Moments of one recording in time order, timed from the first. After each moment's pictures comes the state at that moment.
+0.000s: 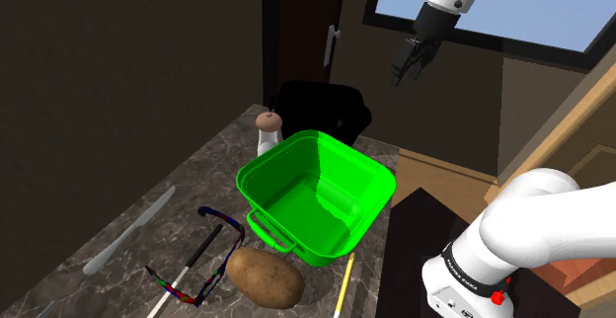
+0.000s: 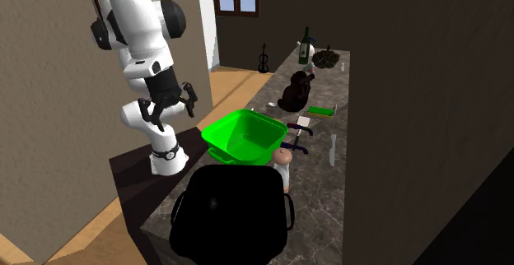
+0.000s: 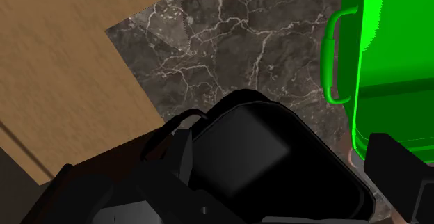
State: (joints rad) arm -0.01 -0.76 -0.04 -2.34 0.06 1.69 -0.14
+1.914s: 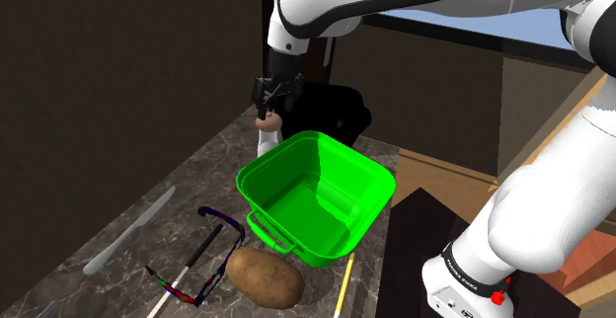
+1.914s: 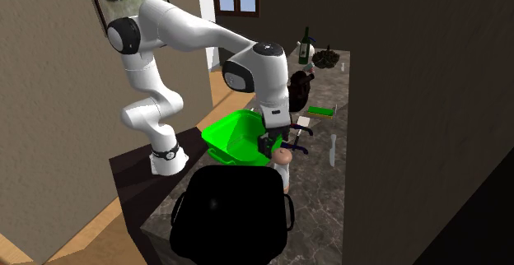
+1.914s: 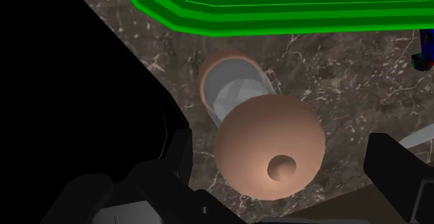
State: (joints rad) arm 0.16 -0.01 0.24 -1.95 0.17 1.99 0.11
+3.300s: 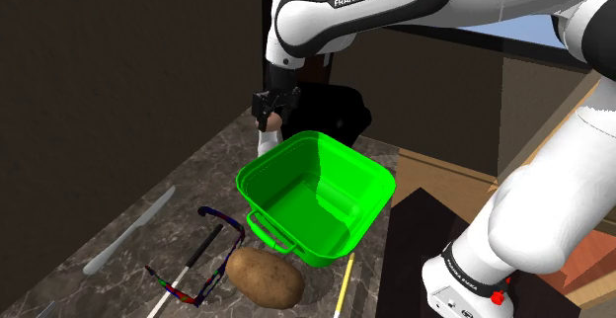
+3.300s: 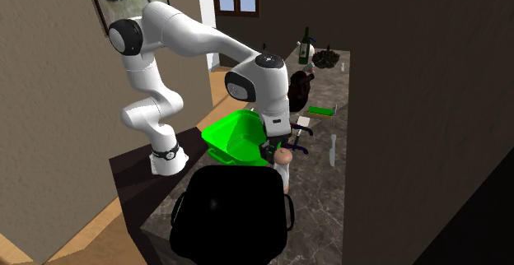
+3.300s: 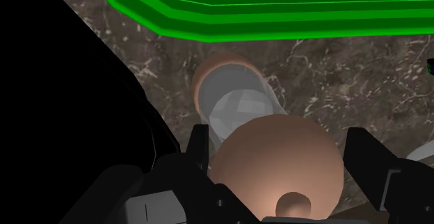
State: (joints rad) arm 0.16 0.01 0.24 -2.00 0.17 2.06 0.12
